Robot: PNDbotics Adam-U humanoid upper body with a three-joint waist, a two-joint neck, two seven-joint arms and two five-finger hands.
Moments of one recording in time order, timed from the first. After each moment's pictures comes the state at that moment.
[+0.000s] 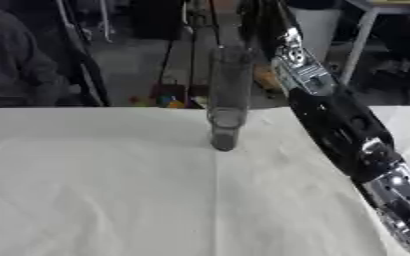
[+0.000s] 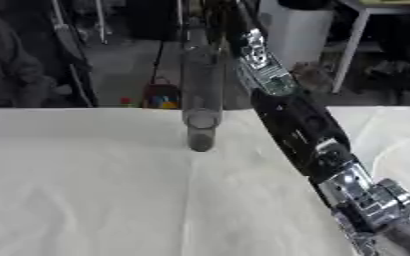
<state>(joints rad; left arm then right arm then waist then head) -0.27 0.53 0.05 -1.77 0.19 0.05 -0.02 -0.97 -0.68 0.08 -1.08 -0.41 -0.19 -0.08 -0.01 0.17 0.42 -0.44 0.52</state>
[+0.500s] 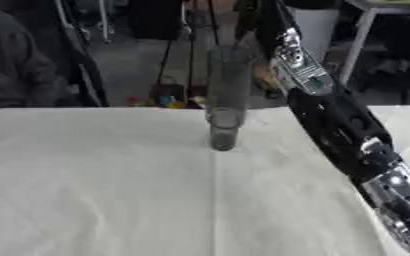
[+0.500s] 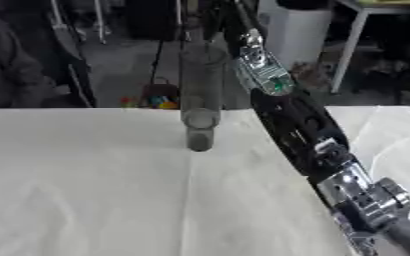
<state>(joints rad) -0.27 0.53 0.05 -1.77 0.19 0.05 -0.02 -0.97 -0.68 0.08 -1.08 -0.41 -0.19 -0.08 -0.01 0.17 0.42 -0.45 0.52</state>
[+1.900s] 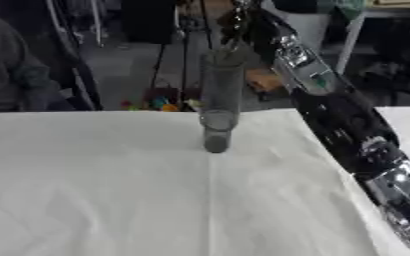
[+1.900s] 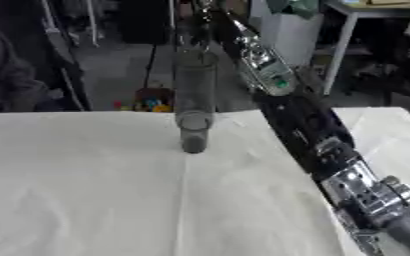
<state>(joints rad) -0.26 0.53 0.06 -1.77 0.18 0.05 -0.01 -0.97 -0.70 0.08 -1.08 -0.23 0.04 0.14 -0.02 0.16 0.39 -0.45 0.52</state>
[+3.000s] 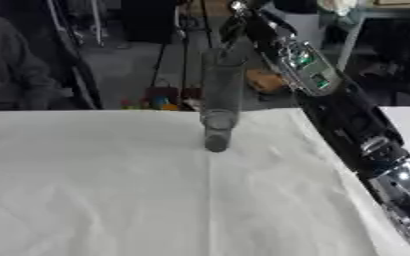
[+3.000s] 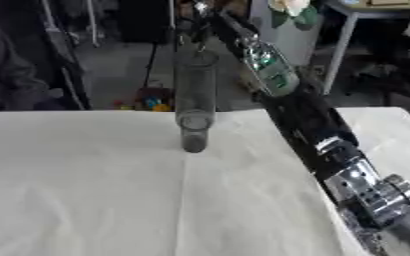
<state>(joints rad) -0.25 0.53 0.06 -1.77 0.18 0.06 -0.01 -0.96 -0.71 0.08 -1.08 -0.09 0.05 0.19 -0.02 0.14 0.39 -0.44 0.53</state>
